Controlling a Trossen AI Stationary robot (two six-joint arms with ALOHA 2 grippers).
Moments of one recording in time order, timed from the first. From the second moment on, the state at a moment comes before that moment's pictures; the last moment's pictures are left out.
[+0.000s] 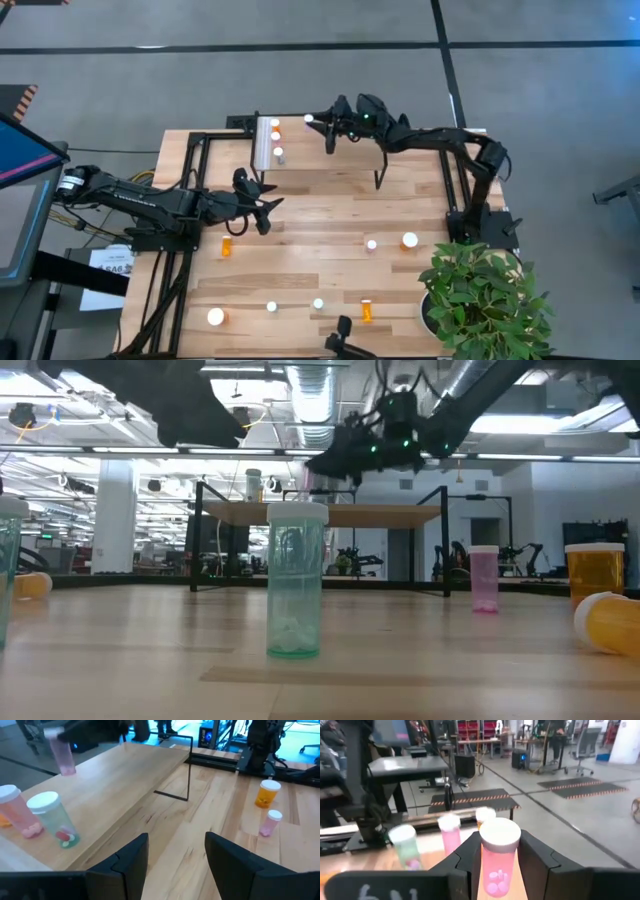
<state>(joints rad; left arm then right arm) -0.13 0.98 0.59 -0.01 -0.59 -0.23 -0.60 1.88 1.22 0.62 -0.36 0.02</state>
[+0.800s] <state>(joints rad) -0.13 0.98 0.59 -0.01 -0.58 -0.23 -0.62 1.94 1.22 0.62 -0.34 -0.03</state>
